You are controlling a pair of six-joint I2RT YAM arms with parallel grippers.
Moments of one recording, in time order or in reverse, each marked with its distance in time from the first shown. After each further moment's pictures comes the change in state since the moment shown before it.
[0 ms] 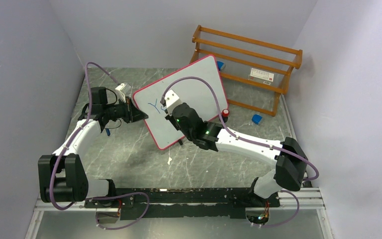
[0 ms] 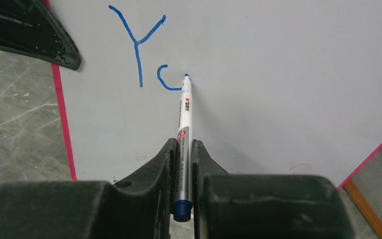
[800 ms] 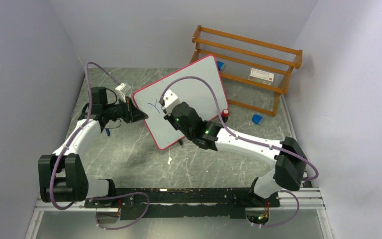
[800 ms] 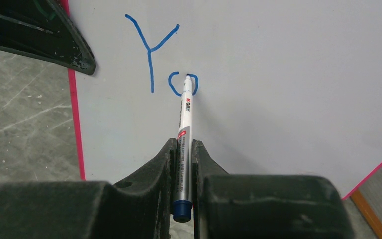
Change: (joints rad) left arm 0.000 0.001 0.002 -0.003 -0.001 0.000; right arm 0.000 0.007 0.014 0.010 -0.042 -0.005
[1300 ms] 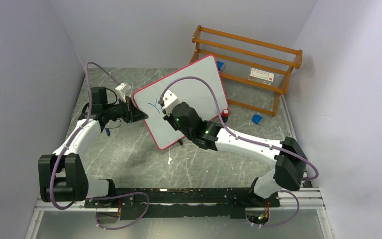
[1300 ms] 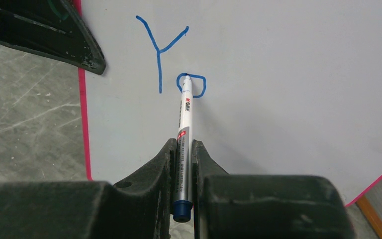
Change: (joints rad) left arm 0.000 0.002 0.002 -0.002 -0.001 0.000; right arm 0.000 0.000 0.002 0.001 -0.027 0.000
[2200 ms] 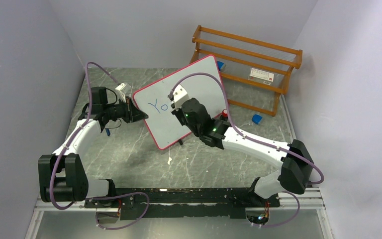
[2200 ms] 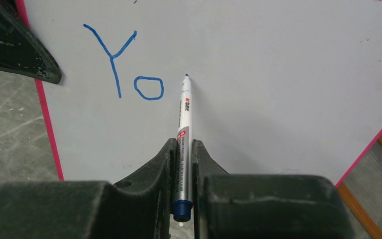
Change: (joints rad) left arm -0.001 0.000 0.000 -0.001 0.000 0.001; right arm -0.067 -0.065 -0.050 0.037 0.008 -0.009
